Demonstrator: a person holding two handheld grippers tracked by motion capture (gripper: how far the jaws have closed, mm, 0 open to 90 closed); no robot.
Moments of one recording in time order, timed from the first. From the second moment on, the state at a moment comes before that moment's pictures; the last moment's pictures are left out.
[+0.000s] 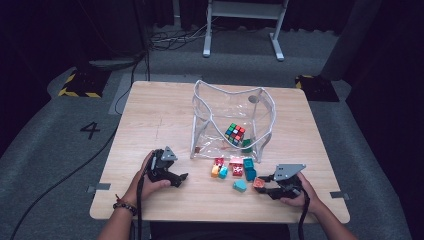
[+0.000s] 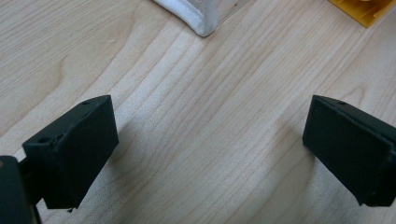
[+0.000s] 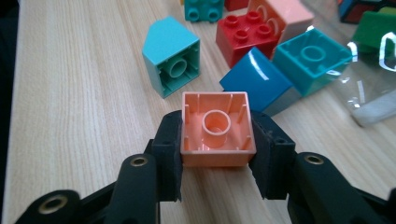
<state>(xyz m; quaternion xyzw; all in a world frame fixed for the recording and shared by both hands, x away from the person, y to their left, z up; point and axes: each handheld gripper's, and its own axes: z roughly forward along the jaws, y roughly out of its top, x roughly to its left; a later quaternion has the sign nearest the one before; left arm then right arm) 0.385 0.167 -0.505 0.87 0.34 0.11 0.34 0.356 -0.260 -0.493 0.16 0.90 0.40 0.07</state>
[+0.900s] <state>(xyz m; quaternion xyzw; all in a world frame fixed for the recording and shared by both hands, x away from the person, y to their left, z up) 0.386 0.167 -0.505 0.87 0.34 0.11 0.34 0.396 -0.330 -0.447 0.29 0.82 0.46 0.20</state>
